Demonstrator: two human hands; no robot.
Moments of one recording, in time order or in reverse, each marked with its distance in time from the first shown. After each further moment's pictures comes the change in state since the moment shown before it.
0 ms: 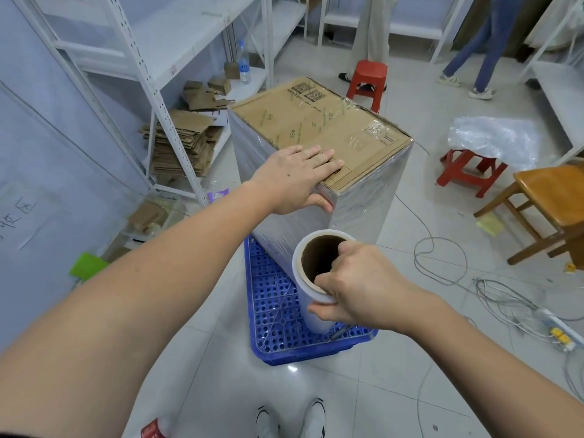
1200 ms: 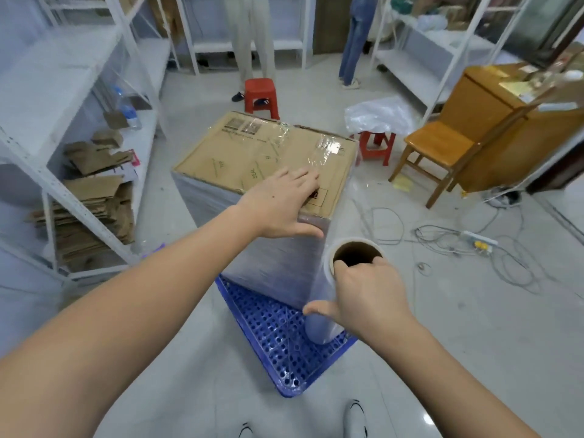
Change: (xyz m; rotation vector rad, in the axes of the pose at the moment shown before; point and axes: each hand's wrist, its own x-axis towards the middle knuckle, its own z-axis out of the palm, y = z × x) left_hand 0.019 -0.029 0.005 -0.137 0.087 0.416; right_hand 0.065 -0.074 0.010 -0.220 -0.267 1.109
